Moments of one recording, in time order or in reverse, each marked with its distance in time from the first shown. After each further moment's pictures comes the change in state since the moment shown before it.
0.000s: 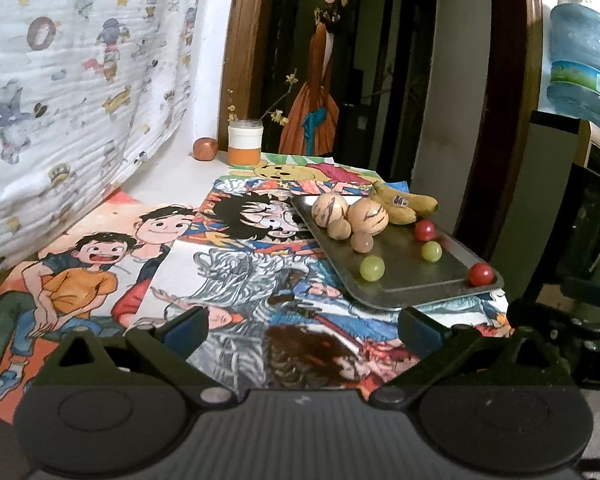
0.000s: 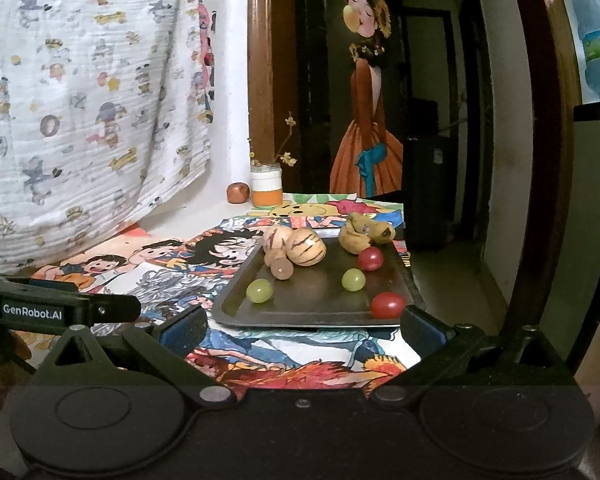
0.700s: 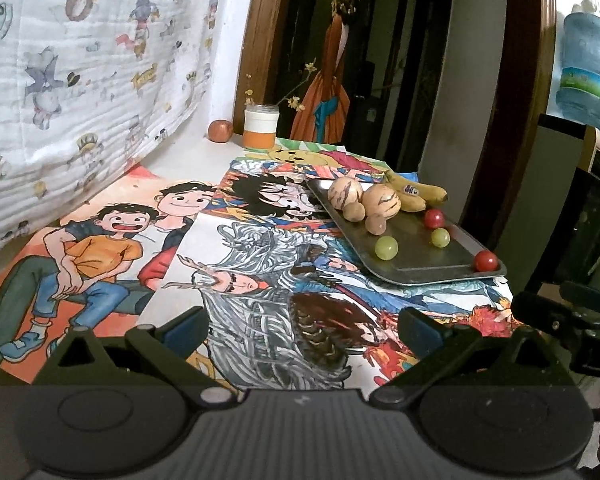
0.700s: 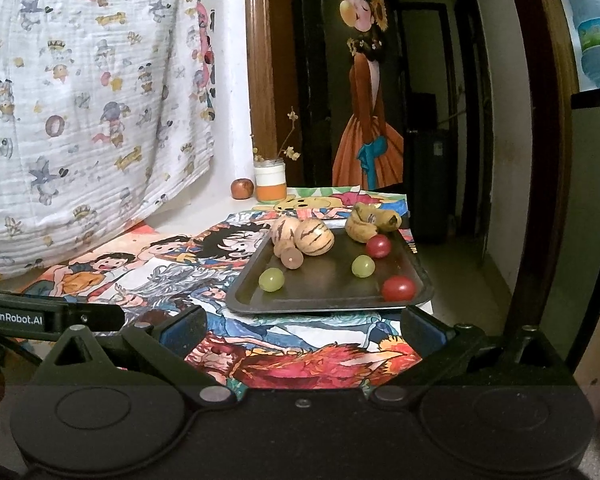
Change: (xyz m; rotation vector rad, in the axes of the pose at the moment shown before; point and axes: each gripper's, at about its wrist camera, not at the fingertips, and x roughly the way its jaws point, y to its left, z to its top) left arm -0.017 0.018 -0.012 -0.051 0.036 0.002; right arm -0.007 0.007 -0.009 0.032 0.014 0.006
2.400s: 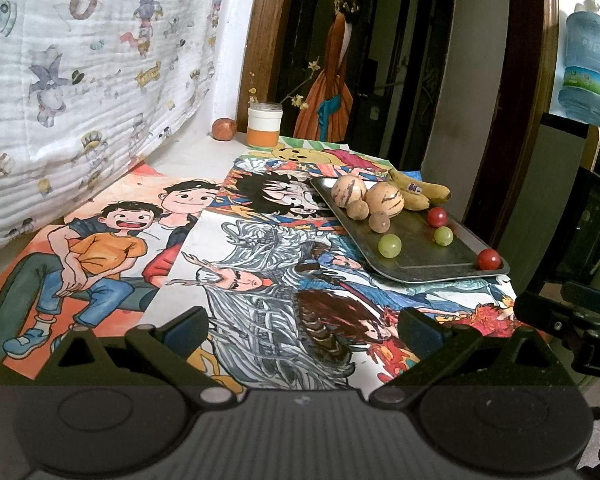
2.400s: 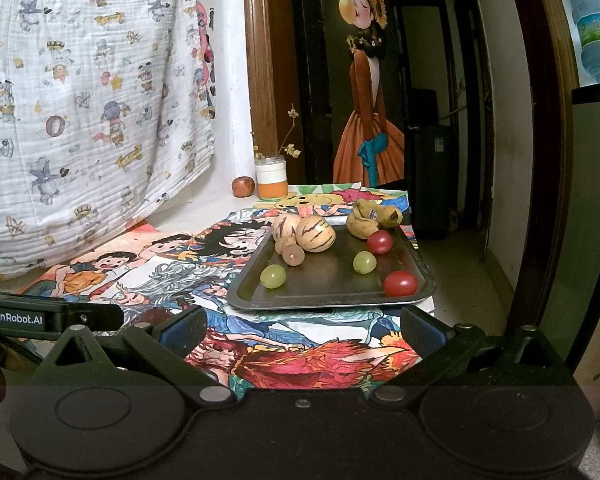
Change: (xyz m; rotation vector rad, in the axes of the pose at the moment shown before) left arm -0.001 0.001 -0.002 -0.006 0.002 0.006; right arm 0.000 0.000 -0.001 0.006 0.004 0.001
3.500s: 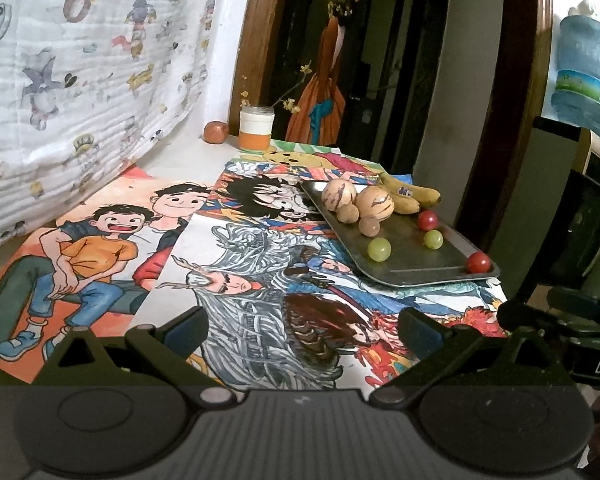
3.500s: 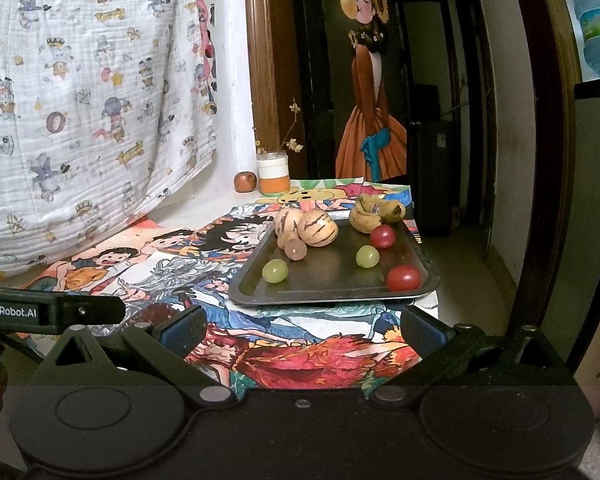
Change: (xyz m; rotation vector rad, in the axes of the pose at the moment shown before) left arm -0.002 -0.003 0.001 -0.001 -0.011 -0.025; right arm 0.001 0.002 -0.003 0.002 0.009 0.004
